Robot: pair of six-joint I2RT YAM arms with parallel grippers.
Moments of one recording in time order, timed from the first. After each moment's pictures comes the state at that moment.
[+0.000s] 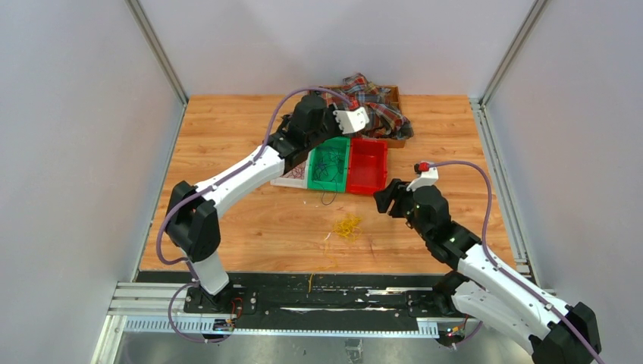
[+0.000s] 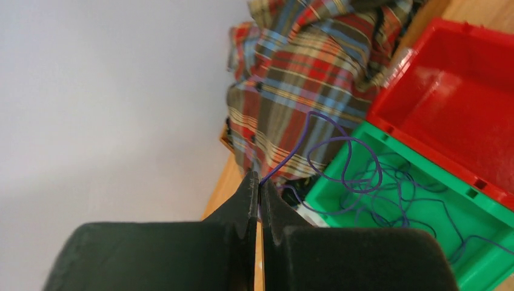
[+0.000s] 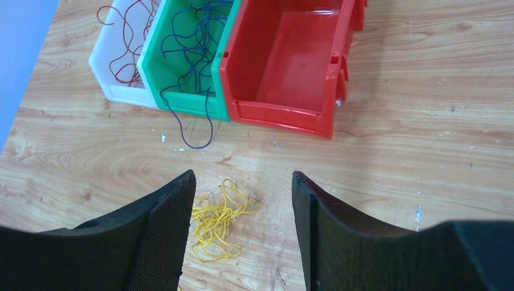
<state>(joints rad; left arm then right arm) -0.68 1.70 1.49 -0.06 -0.09 0.80 0.64 0.77 0.48 -0.06 0.24 0.53</state>
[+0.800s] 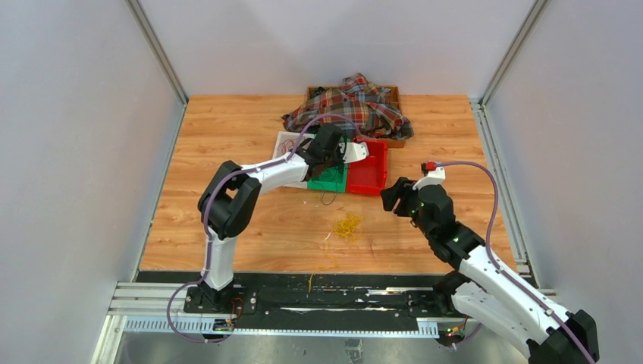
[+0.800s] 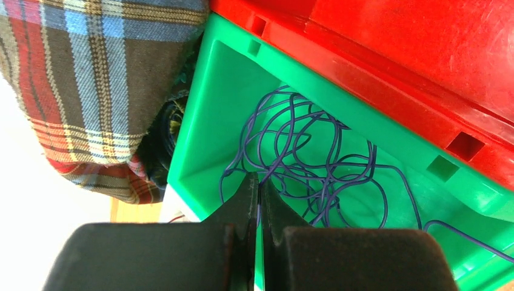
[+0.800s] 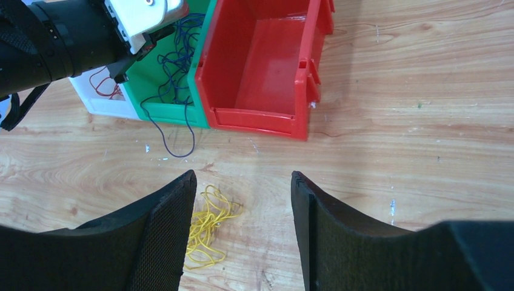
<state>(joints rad) -0.68 2.01 1.42 -0.10 -0.17 0.81 0.58 0.74 0.48 -0.10 0.25 0.53</state>
